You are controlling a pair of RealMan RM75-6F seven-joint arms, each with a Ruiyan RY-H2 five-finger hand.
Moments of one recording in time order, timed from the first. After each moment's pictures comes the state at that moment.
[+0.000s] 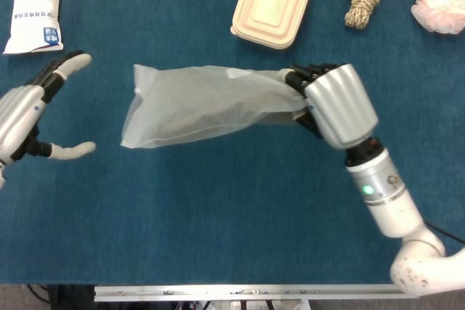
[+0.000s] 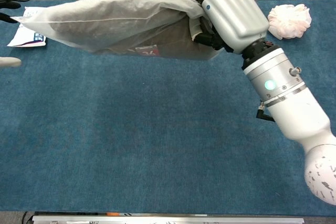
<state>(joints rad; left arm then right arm) -0.42 -0.82 -0.07 -1.93 1.53 1.04 -0.55 0.54 -1.75 0.26 -1.67 -1.55 1.29 -0.47</state>
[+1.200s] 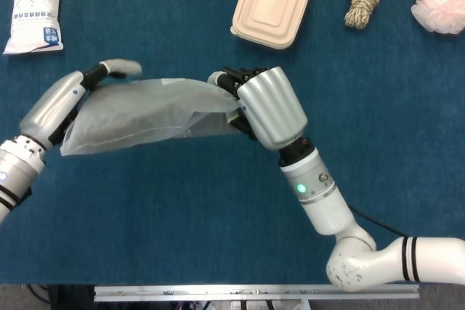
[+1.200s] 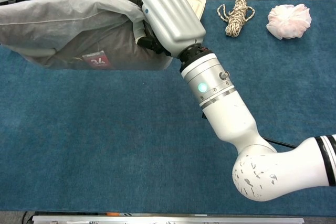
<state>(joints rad) -0.52 -0.88 -0.12 -1.99 1.39 0.94 -0.65 0.70 -2.03 0.32 -1.49 -1.47 1.29 -0.47</state>
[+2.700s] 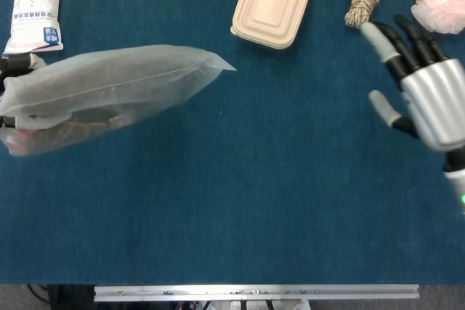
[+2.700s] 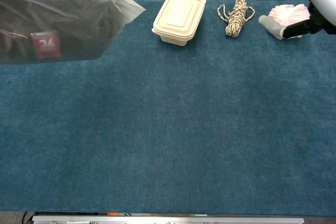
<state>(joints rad) -0.42 -0.72 -0.12 -1.88 1.53 1.01 -1.16 0.41 -1.23 0.13 -2.02 -1.47 1.38 -0.52</state>
